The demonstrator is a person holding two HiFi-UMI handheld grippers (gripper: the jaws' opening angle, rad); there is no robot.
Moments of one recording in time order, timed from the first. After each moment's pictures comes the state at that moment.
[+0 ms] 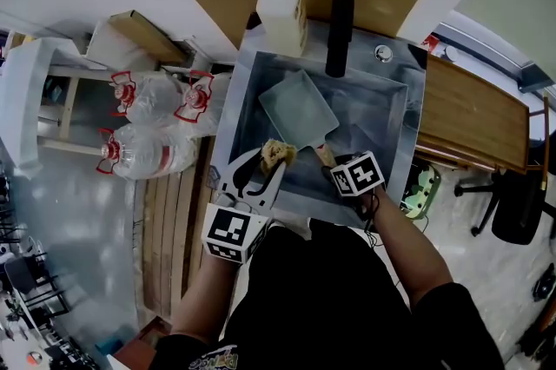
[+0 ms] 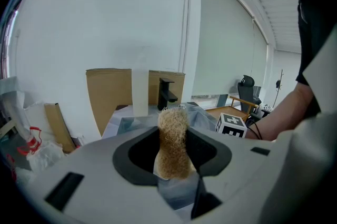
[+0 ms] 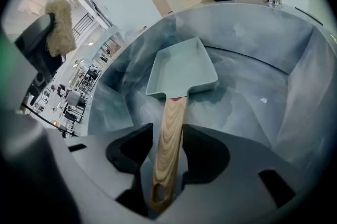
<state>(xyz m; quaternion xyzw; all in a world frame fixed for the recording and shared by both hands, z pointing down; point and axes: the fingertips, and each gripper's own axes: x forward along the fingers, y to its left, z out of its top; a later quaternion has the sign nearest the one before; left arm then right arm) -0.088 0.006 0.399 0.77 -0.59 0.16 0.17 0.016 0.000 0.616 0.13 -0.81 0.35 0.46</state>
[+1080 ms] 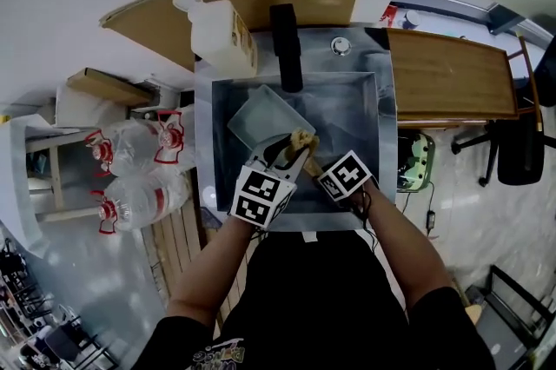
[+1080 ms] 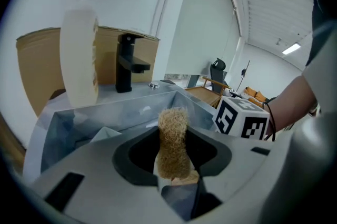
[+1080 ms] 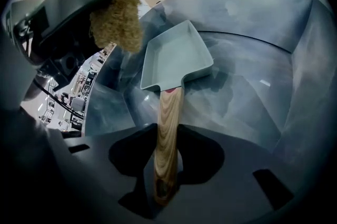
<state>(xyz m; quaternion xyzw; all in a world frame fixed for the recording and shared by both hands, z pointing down) -0.010 -0.084 0.499 0.85 -0.40 0.24 0.23 0.023 0.007 0.631 0.12 -0.77 0.41 0.47</state>
